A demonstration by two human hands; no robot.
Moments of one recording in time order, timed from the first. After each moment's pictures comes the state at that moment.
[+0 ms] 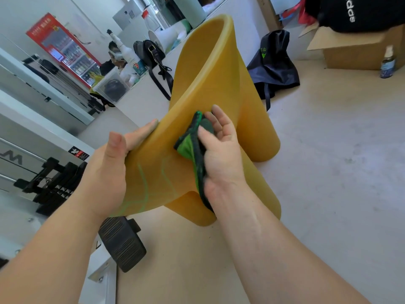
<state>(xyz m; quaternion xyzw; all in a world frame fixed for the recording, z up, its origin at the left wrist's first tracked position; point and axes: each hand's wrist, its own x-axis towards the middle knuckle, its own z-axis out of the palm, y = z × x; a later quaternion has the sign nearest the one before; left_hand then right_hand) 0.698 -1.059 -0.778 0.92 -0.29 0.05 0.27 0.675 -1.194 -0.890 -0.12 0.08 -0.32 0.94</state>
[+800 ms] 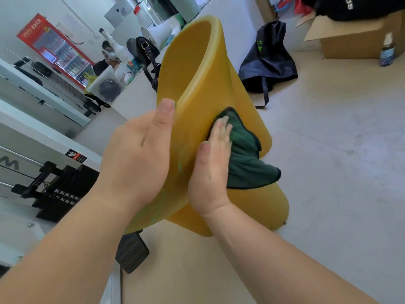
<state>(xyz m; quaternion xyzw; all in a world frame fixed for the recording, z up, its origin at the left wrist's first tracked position) 0.656 -1.117 -0.777 0.91 -0.35 0.10 0.20 0.680 -1.161 -0.924 -0.56 0.19 -0.44 0.67</state>
